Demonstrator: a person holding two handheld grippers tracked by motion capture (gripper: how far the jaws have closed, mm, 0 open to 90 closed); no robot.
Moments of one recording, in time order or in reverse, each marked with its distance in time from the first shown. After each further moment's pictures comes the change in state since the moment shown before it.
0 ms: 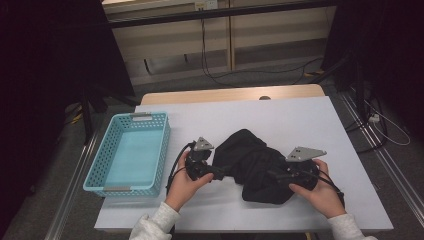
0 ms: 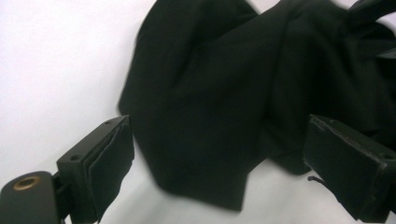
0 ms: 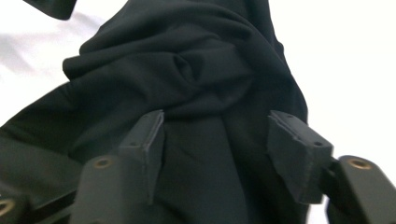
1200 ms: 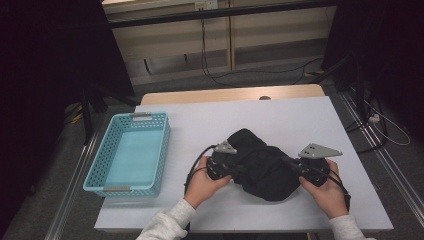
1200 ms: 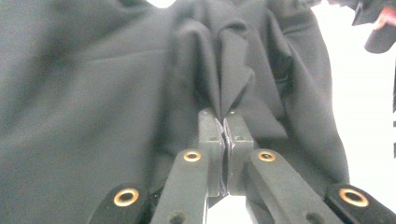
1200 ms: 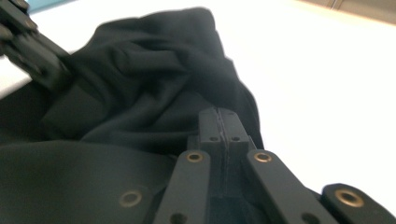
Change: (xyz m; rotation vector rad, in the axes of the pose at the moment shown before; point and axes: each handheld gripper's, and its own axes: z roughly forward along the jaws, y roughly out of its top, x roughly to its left) left arm -0.017 0.013 0.016 0.049 -0.216 -0.026; right arm -0.015 -0.003 -0.016 -0.112 -0.098 0.073
